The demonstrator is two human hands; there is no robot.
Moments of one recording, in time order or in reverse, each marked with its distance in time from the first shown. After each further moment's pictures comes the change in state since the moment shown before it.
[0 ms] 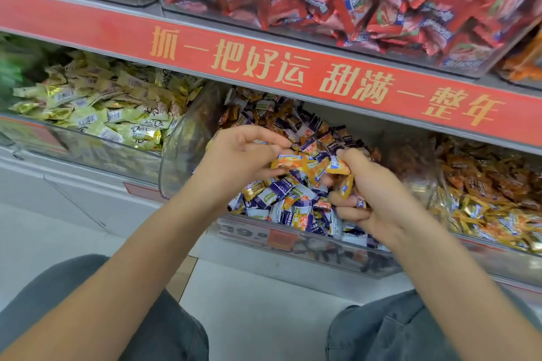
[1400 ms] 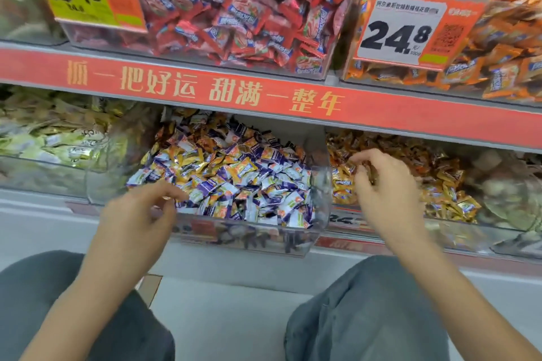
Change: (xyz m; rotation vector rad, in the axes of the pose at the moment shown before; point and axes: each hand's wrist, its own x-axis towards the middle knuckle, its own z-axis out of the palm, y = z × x) left_hand -0.074 -0.025 0.022 0.761 0.328 0.278; right_hand -0.050 0.007 -0.149 -1.128 0.647 -0.915
